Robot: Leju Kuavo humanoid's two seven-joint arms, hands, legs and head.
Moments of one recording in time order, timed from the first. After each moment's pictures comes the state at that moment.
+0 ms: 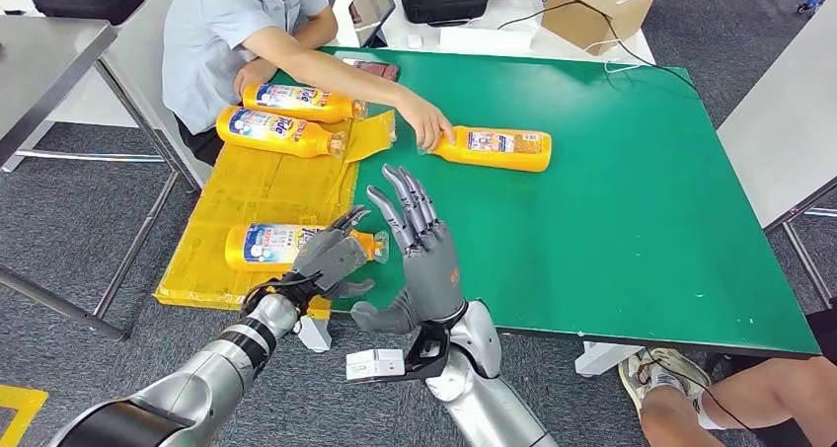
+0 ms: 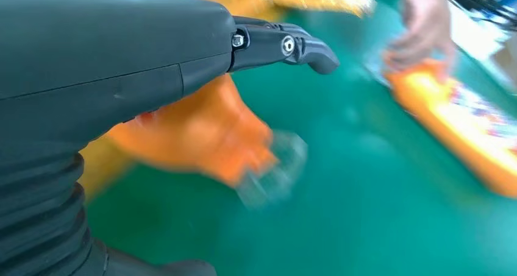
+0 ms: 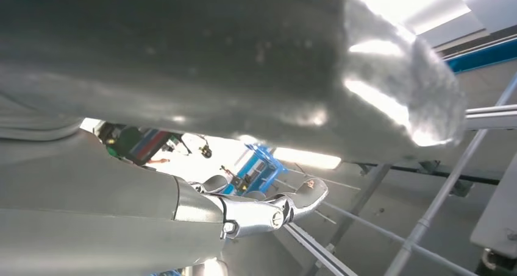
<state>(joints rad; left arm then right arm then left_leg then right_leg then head) -0.63 -0.18 -0.26 -0.45 -0.53 0.07 -0.47 -0.30 0.30 0.61 -1.20 0.57 -0.70 -0.68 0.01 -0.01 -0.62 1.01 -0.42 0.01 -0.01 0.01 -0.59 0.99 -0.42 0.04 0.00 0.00</state>
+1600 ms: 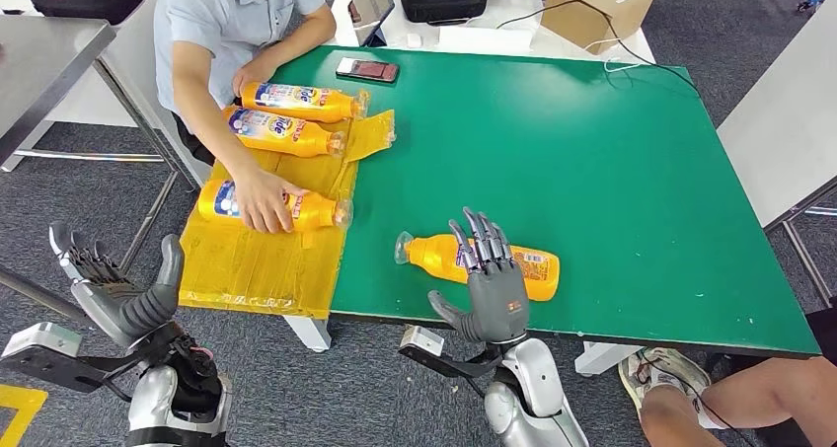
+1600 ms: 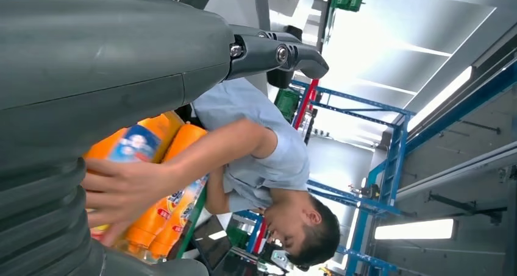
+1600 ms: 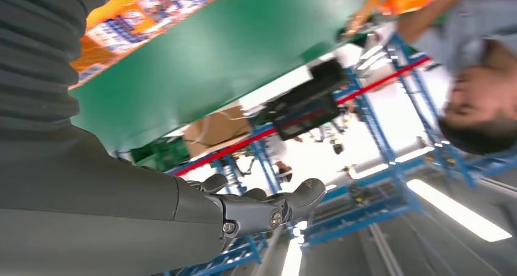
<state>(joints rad) -0.03 -0.27 0.11 -1.62 0.22 0.39 -0.68 -0.13 0.18 0.37 -1.20 1.07 -0.69 -0.24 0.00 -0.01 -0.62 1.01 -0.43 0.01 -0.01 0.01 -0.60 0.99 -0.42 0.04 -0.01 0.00</state>
